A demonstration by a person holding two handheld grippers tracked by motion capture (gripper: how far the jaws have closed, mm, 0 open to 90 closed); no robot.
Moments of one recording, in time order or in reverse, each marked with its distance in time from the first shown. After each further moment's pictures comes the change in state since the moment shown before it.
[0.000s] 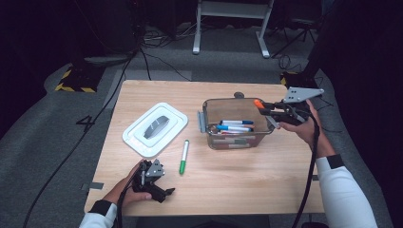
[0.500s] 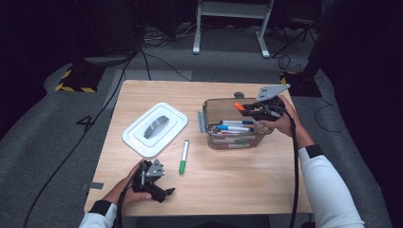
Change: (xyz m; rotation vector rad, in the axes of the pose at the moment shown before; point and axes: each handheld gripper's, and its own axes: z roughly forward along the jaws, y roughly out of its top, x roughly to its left) left arm 0.000 0.000 0.000 0.000 0.000 0.000; right arm 0.003 0.012 0.065 0.130 0.090 -0.067
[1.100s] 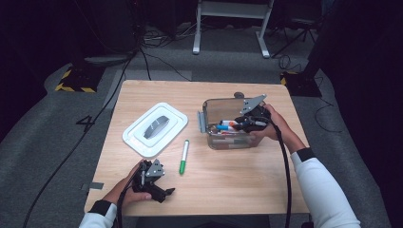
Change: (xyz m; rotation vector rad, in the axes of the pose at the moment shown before) left arm 0.000 0.000 0.000 0.000 0.000 0.000; right arm 0.018 -0.012 0.045 0.213 0.060 -0.045
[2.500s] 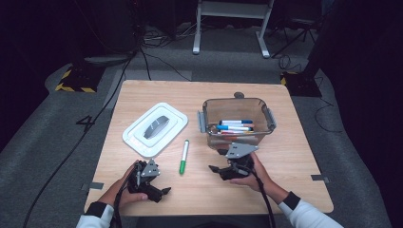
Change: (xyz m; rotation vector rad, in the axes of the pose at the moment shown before) left arm 0.004 -0.009 -0.008 -0.001 0.027 -0.030; right arm 0.147 -0.023 0.042 -0.296 -0.006 0.181
